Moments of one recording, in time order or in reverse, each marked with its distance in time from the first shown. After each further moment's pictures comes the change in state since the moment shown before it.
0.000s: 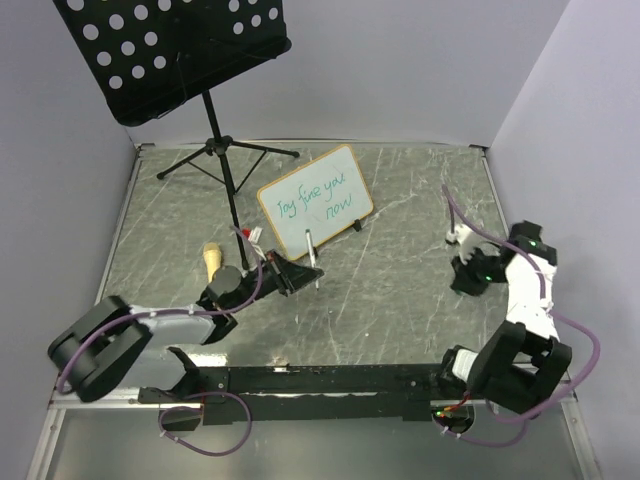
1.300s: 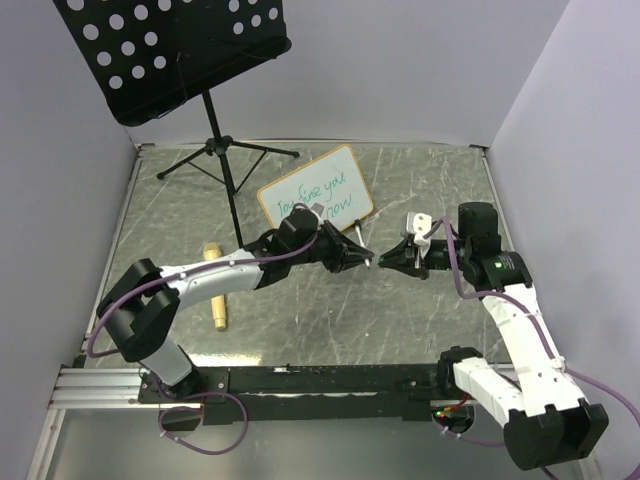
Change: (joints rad) left arm -0.101 0.311 0.677 -0.842 -0.007 -0.592; right arm 0.648 -0.285 0.065 0.376 -0.474 0.465
